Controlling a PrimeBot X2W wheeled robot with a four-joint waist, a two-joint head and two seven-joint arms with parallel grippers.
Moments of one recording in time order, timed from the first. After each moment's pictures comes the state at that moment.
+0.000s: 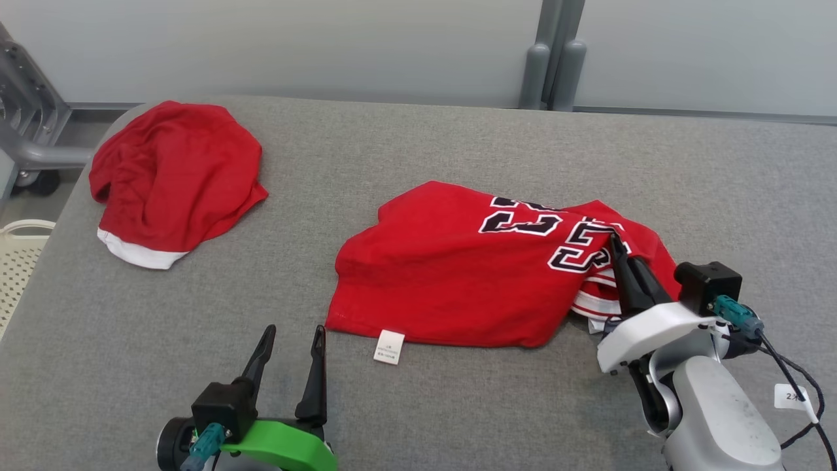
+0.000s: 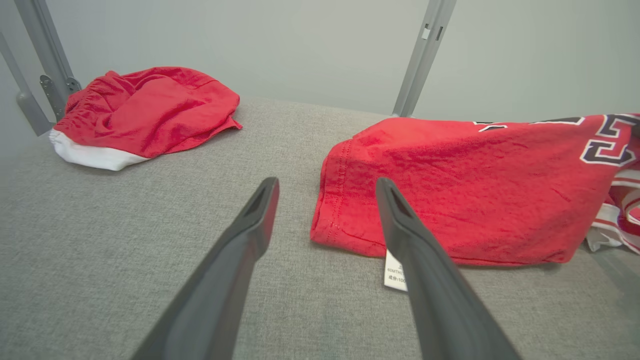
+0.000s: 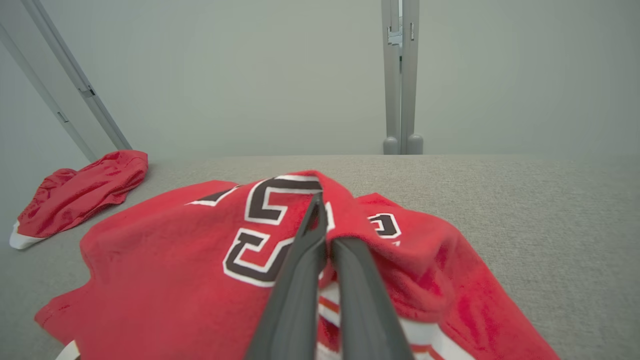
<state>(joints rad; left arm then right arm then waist) -0.04 0.11 -0.32 0.25 -0.36 0.02 -0.26 -0.33 -0.05 0.07 0.50 0.22 0.13 -0.26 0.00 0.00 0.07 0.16</state>
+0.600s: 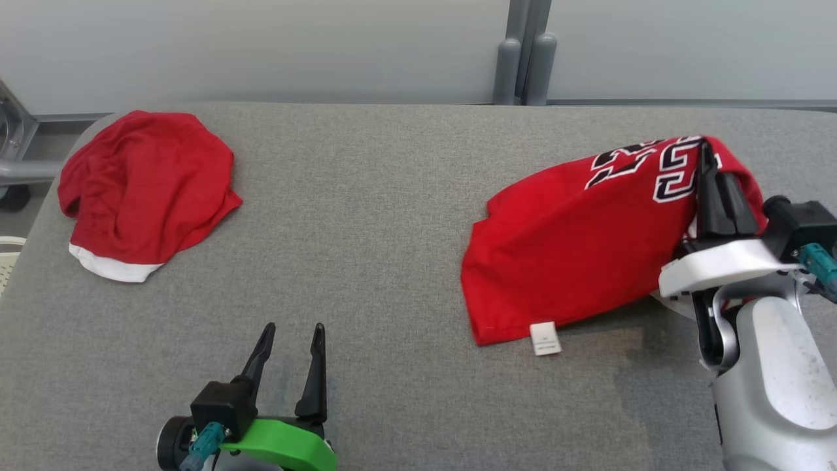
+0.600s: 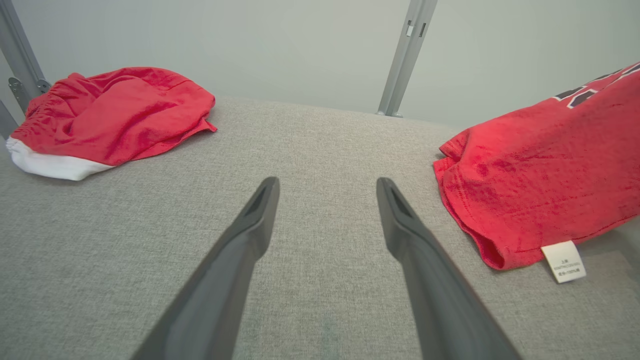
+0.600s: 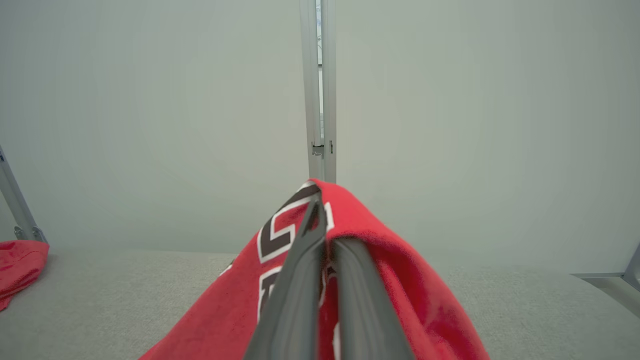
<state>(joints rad) -0.04 0.10 -0.32 0.24 -0.36 0.02 -0.26 -0.39 -0.06 -0.13 0.30 0.05 0.13 -0.26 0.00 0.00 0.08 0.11</state>
